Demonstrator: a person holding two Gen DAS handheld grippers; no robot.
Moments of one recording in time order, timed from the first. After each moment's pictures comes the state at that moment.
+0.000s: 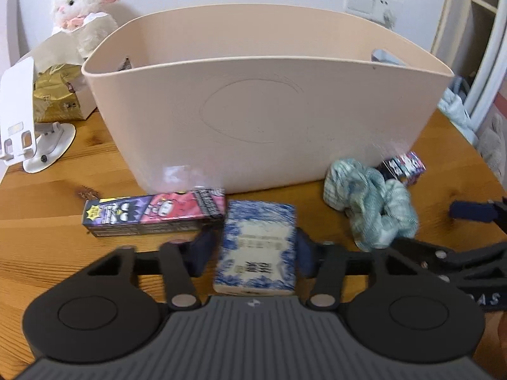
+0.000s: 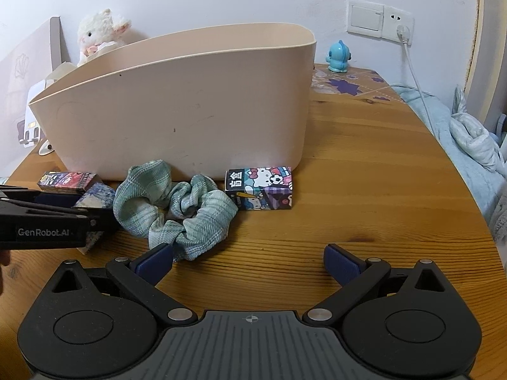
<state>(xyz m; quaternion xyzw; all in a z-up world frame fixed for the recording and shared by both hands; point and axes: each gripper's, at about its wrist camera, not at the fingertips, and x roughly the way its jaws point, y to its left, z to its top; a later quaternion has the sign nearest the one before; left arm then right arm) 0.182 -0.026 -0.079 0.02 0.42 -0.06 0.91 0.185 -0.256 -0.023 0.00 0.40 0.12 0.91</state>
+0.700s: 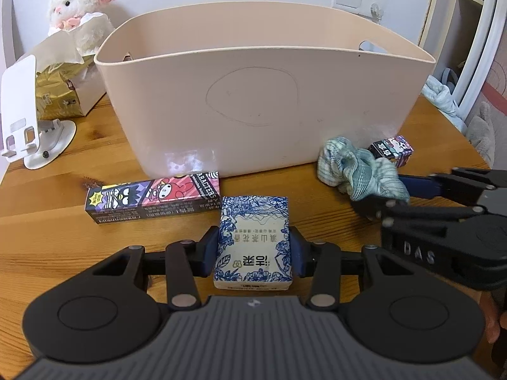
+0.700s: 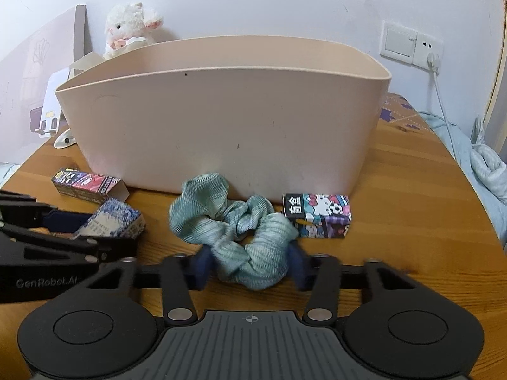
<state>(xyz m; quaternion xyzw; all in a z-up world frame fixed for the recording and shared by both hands) 0.168 -0.024 -0.081 0.02 0.42 -0.08 0.90 0.188 -0.216 -0.023 -0.04 0.37 0.14 0.92</state>
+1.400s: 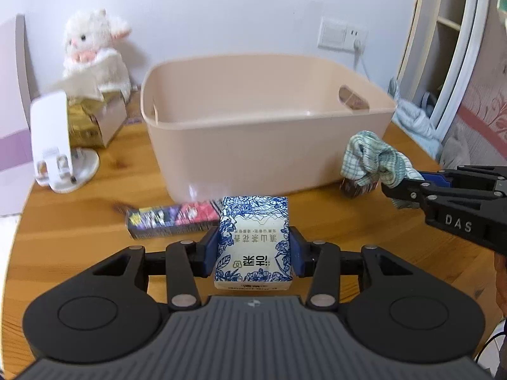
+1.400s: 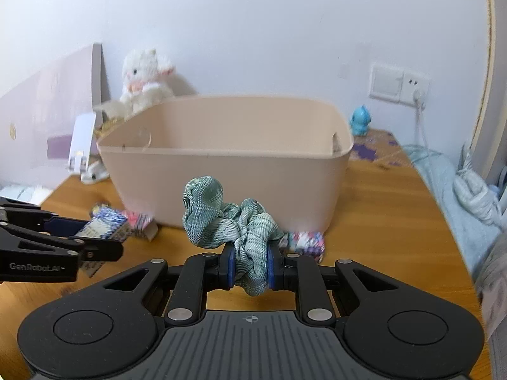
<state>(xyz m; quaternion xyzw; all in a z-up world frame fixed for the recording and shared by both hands) 0.129 -0.001 -0.021 0.02 0.37 -0.11 0.92 0.144 -0.236 0.049 -0.02 0.31 0.15 0.94</state>
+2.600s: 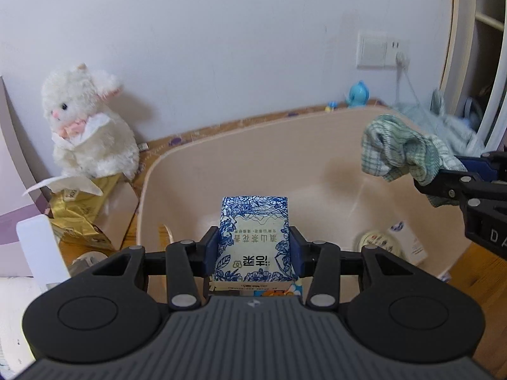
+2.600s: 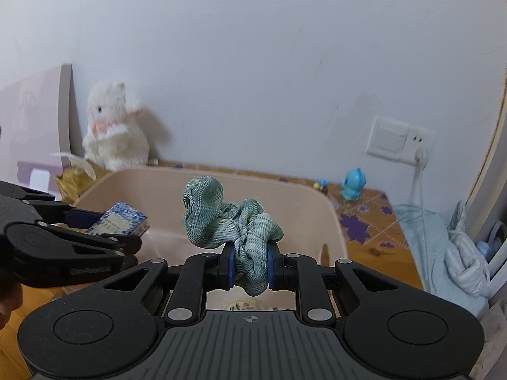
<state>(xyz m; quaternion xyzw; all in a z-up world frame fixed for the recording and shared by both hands) 0.284 -0.021 0.008 0.08 0.37 -0.06 0.92 0.276 -0.205 0.092 -0.06 0.31 0.12 0.94</state>
